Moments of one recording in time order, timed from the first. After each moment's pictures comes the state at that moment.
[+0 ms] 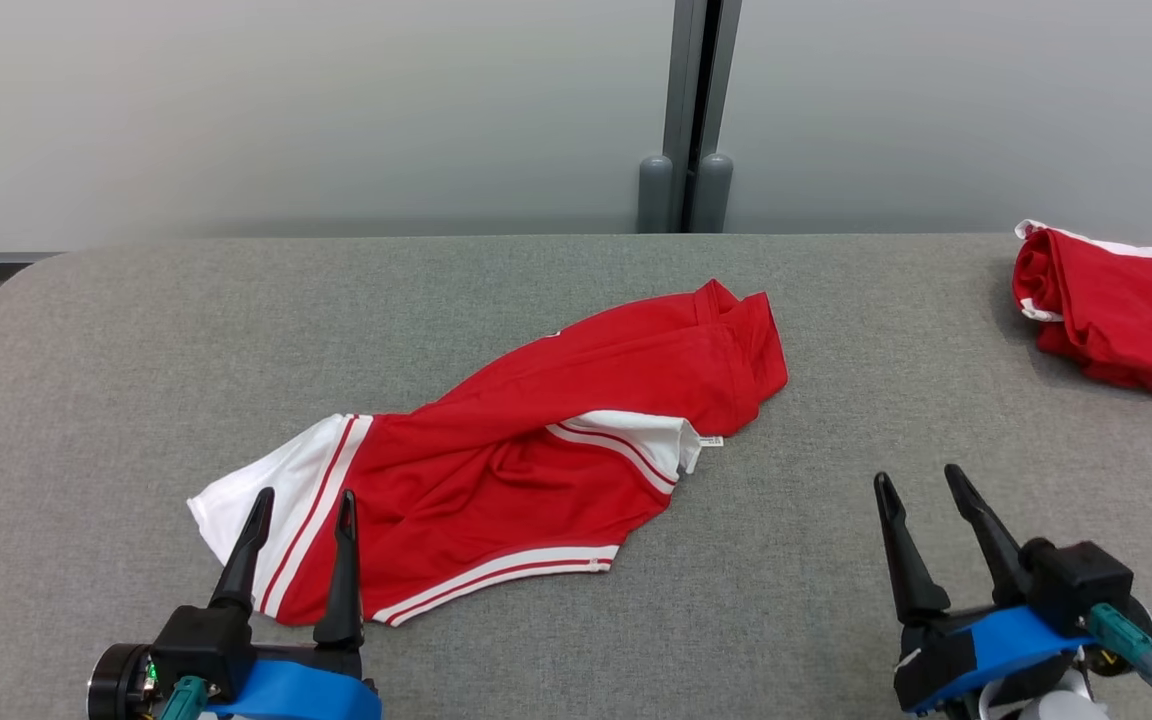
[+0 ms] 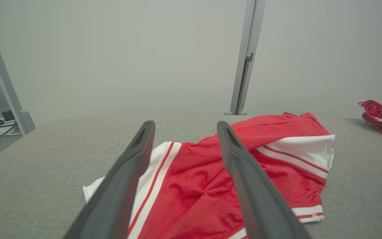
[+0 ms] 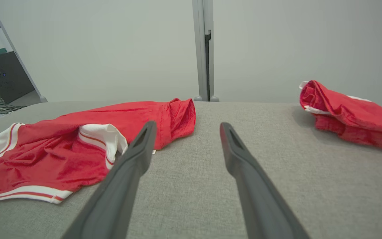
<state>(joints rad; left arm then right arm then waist) 0.00 0.05 -0.05 0.22 -0.09 -0.12 -0.26 -0.13 -0.11 0.07 0.35 0.20 0.13 -0.26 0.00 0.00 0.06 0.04</state>
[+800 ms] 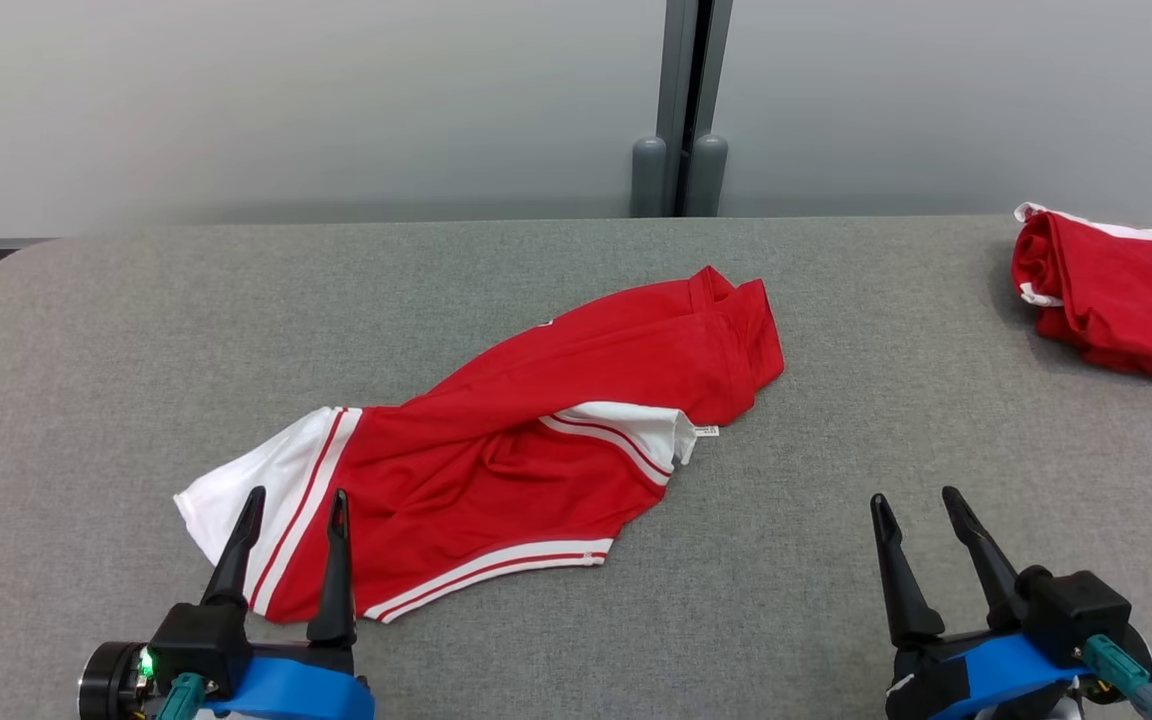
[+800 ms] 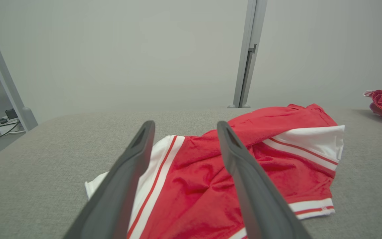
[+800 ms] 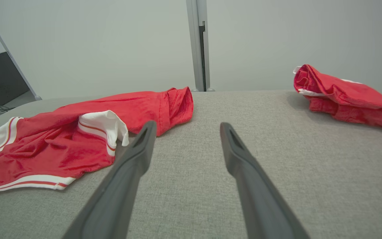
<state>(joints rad) -0.01 0.05 -0.03 0.23 -0.07 -0.13 -0.26 -0.05 -0.06 0.04 0.28 0.16 0.13 -0.26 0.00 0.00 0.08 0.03</state>
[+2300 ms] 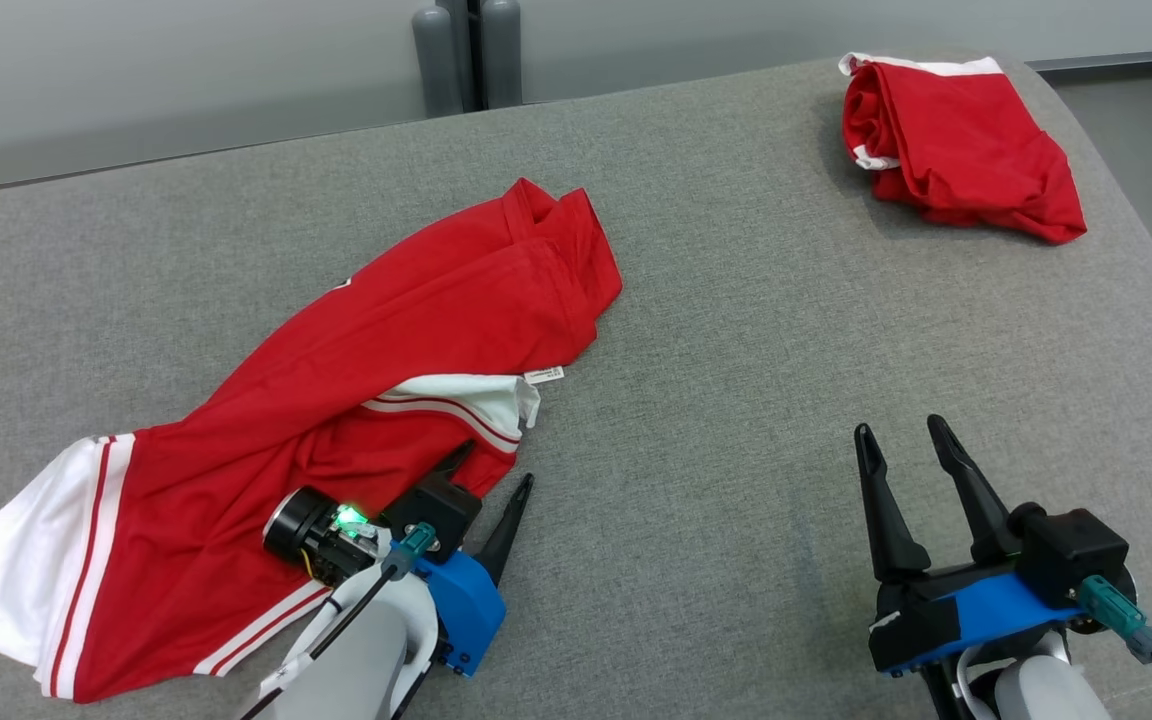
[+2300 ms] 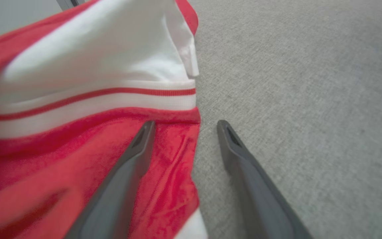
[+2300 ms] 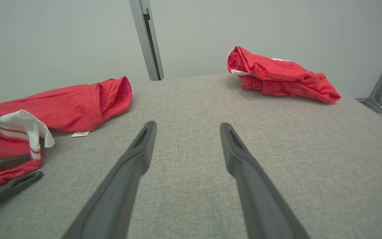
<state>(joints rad) -0.50 0.10 -0.60 0.89 -0.11 -0.13 -0.27 -0.15 -0.05 0.06 0.26 0.18 0.13 -0.26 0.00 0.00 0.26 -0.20</state>
